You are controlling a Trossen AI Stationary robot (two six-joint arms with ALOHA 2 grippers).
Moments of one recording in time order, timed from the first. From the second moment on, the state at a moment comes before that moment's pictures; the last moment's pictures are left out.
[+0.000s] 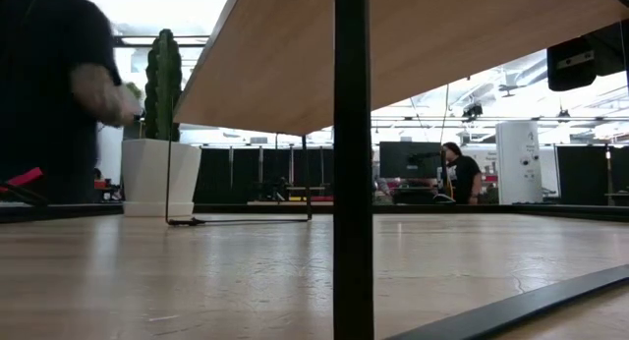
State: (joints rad) left arm -0.47 1.97 2.21 -1.23 -0.33 -0.05; right arm 0.60 0.02 0.05 -0.08 0.27 -0.01
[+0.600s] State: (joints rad) left arm -0.47 1.97 2.18 -1.14 -0.36 -0.10; right arm 0.60 0.02 0.05 -0.08 0.27 -0.01
